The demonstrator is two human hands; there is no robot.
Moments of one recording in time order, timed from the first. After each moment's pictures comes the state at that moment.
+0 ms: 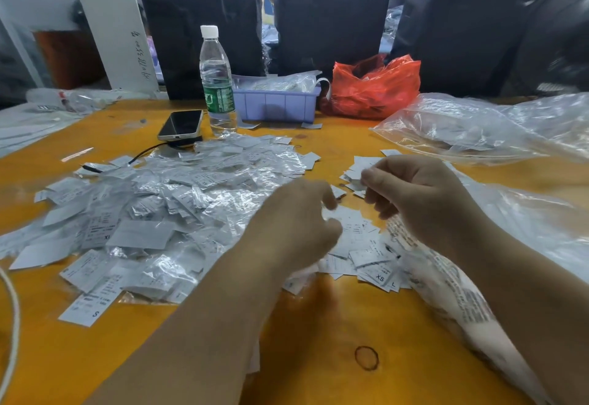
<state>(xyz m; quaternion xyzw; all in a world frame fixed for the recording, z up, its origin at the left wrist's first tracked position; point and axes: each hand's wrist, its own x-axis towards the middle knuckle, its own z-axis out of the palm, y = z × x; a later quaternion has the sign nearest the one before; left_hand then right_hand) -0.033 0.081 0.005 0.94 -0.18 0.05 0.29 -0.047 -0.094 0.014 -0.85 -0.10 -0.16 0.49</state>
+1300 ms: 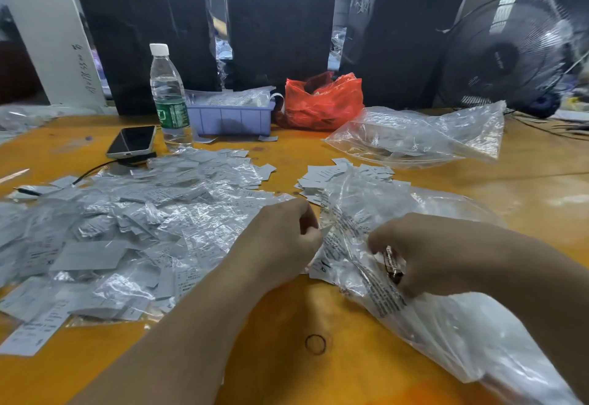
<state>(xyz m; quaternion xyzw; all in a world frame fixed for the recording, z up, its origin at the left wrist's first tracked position) -0.039 0.057 -0.011 0.89 -0.26 0.04 0.38 -0.115 -0.129 0.039 -0.99 0.00 0.14 0.00</state>
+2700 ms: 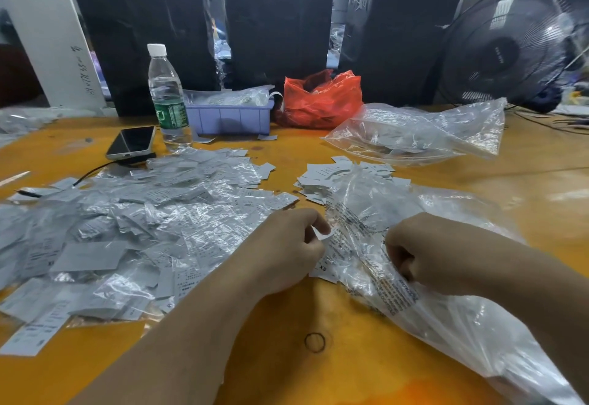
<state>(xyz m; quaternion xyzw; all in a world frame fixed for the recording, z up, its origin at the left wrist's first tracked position) -0.039 0.057 -0.018 0.88 -0.30 -0.04 0.38 -0.114 -0.140 0.026 -1.00 0.02 0.10 -0.02</state>
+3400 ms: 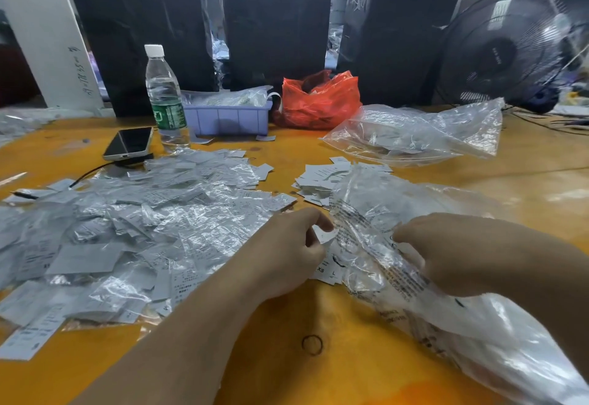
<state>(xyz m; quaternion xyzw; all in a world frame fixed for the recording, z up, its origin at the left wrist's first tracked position) -0.043 0.055 -0.017 0.87 -0.31 -0.05 0.38 -0.123 -0.141 0.041 -0.98 0.05 0.14 -0.10</state>
